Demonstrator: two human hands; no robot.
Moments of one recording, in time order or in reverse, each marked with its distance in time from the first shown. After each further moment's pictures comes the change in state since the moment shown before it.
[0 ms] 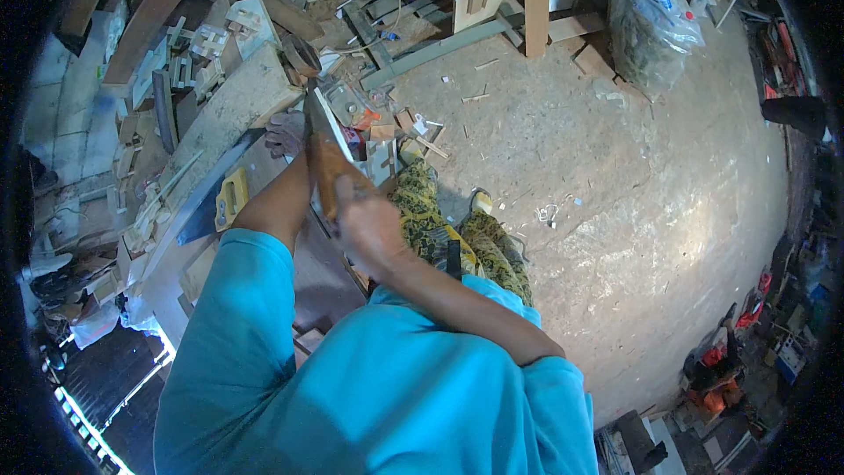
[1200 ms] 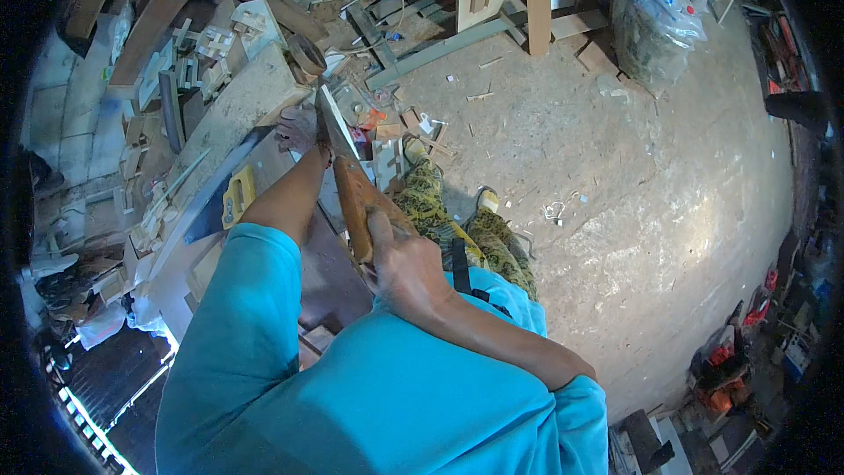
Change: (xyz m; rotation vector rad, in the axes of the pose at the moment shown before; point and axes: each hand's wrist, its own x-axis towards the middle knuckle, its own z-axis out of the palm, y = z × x) left_hand -0.011 -0.009 -0.028 0.024 -0.033 0.240; right_hand -0.050 -0.011 -0.042 0.039 0.007 -0.018
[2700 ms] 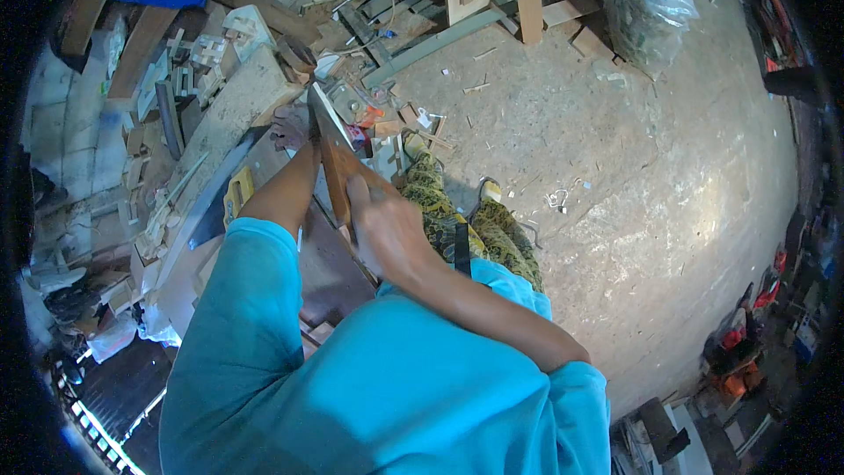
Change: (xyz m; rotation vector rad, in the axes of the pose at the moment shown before) left_hand 0.025 0.016 -0.021 0.181 -0.369 0.005; right_hand 0.014 0.006 0.005 -0.049 0.033 -0.017
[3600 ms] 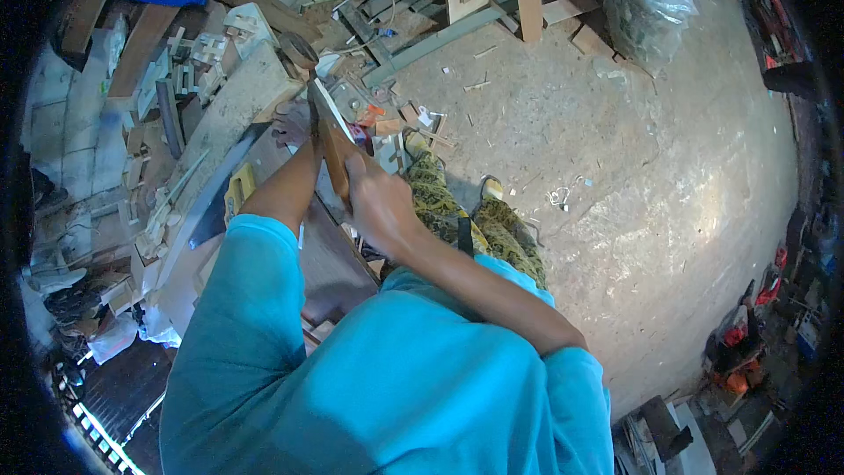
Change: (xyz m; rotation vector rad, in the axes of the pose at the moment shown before) left_hand -0.015 -0.006 0.025 -0.170 0.419 -0.030; right_hand 0.021 0.008 0.030 0.073 0.046 0.043
